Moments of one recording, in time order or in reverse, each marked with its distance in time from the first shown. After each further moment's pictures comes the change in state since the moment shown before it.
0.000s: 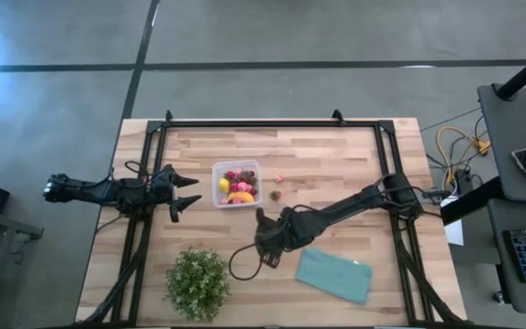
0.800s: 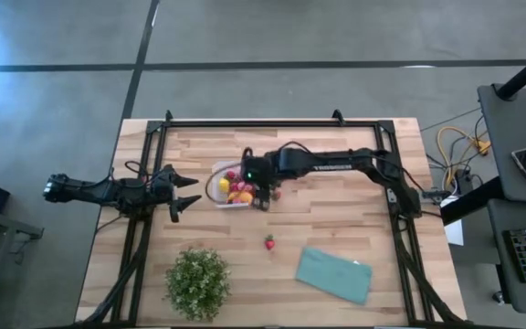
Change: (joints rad) left arm 0.000 0.000 0.000 0.000 0.000 0.000; right arm -0.378 0.039 0.246 -0.107 -0.161 -0.557
